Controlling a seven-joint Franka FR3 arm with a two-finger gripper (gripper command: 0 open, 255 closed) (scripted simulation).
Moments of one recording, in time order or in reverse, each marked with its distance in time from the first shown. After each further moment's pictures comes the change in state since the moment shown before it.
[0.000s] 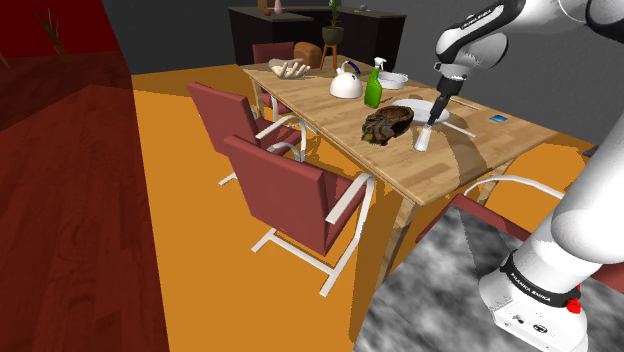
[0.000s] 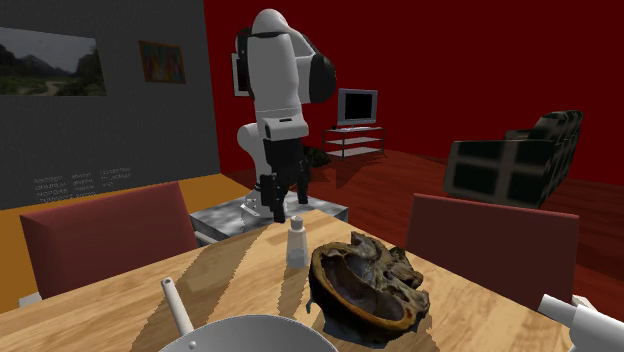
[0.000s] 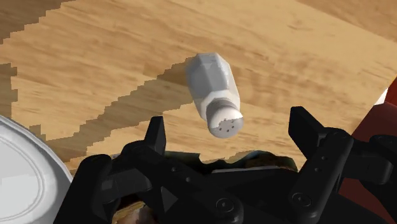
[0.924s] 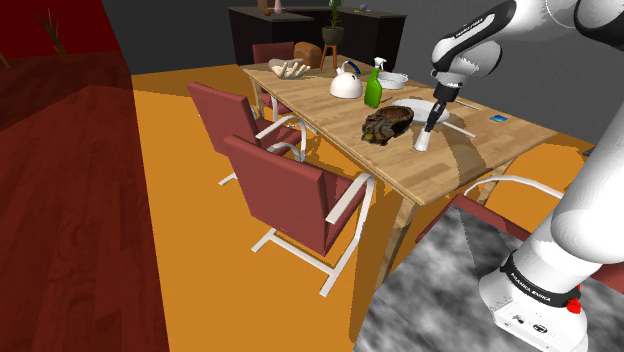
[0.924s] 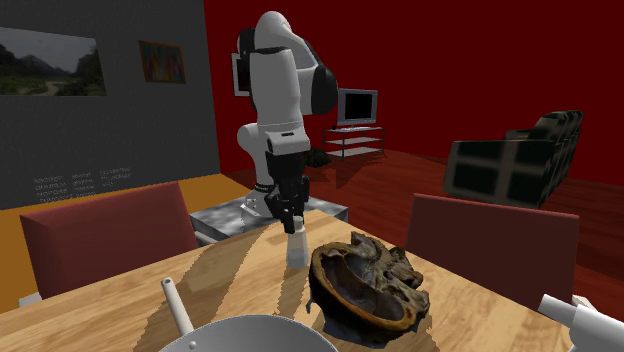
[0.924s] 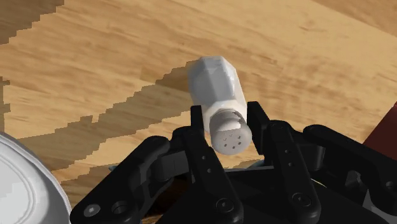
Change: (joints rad) arm -0.002 0.037 0.006 -0.023 0.031 0.055 -0.020
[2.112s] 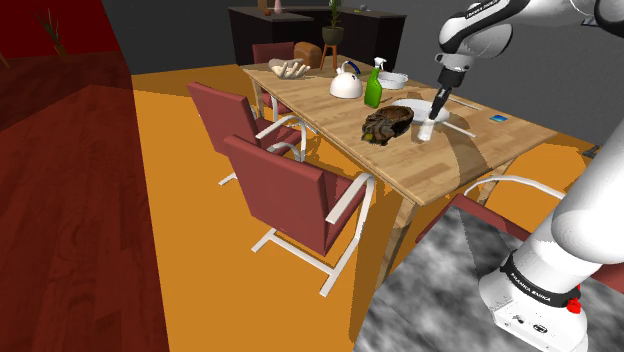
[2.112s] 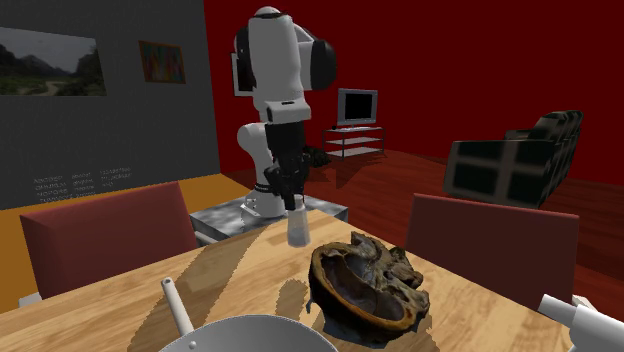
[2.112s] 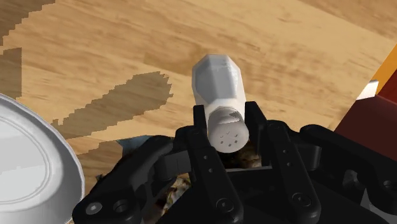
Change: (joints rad) arm 0.009 -0.065 -0.006 0.067 -0.054 -0.119 0.048
